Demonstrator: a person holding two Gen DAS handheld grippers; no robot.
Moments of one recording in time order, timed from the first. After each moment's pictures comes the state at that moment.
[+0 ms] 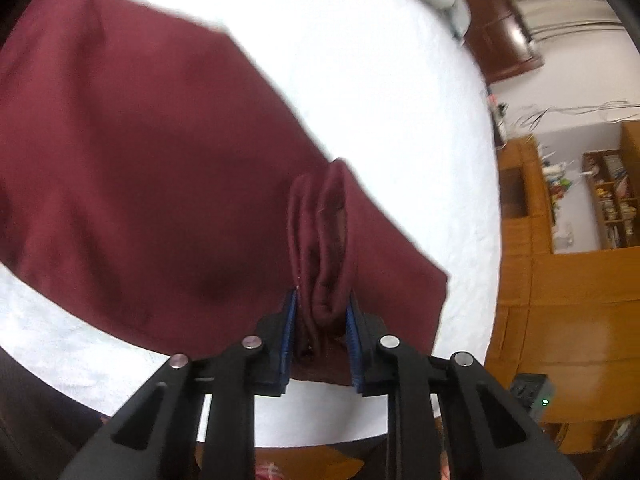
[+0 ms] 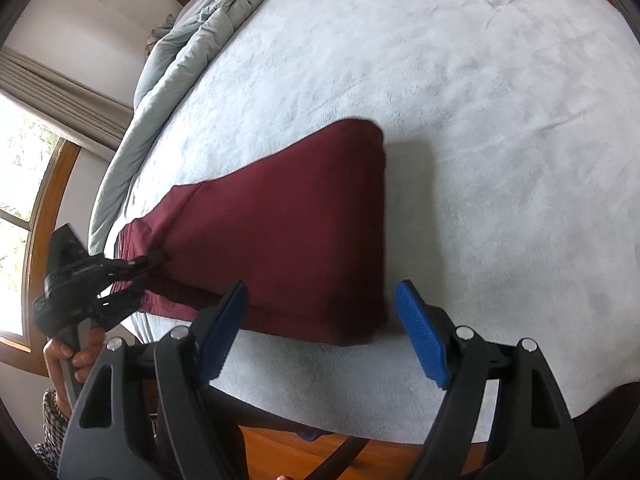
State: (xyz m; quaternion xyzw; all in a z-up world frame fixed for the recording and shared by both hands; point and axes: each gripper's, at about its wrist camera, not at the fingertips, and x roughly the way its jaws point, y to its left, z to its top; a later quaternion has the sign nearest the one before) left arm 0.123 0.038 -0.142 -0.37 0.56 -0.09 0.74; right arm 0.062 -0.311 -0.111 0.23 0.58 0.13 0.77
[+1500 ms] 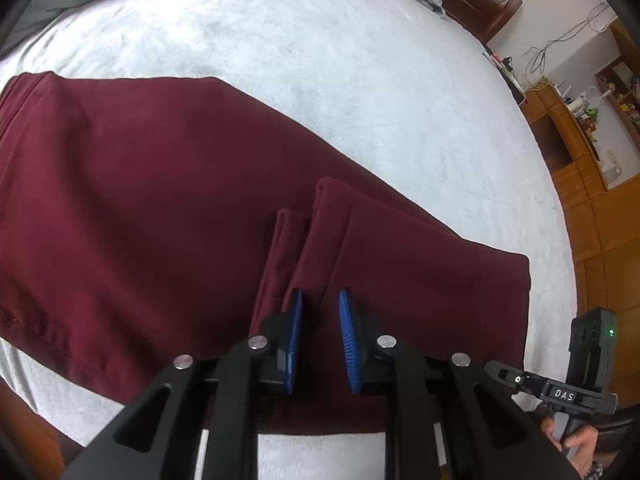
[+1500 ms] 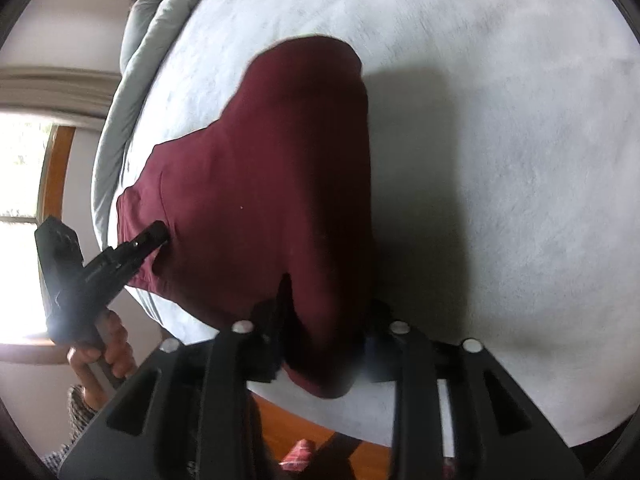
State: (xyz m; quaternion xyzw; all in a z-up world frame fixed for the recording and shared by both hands) left arm 0.148 0.001 -0.166 -0.19 0.57 -0.06 0.80; right arm 0.089 -0.285 -0.163 0.23 0.67 0.17 0.68
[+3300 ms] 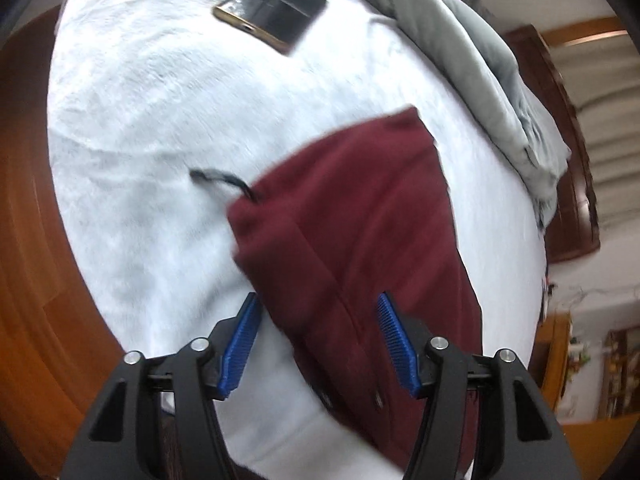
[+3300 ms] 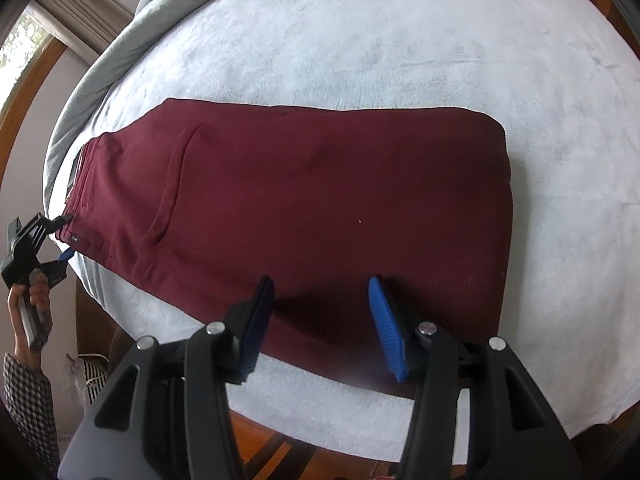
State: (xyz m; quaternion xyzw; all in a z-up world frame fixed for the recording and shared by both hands) left arm 0.053 0.310 -0.206 -0.48 0.44 0.16 0.74; right arm 0.094 -0.189 -0.137 0.06 0.64 0.15 0.75
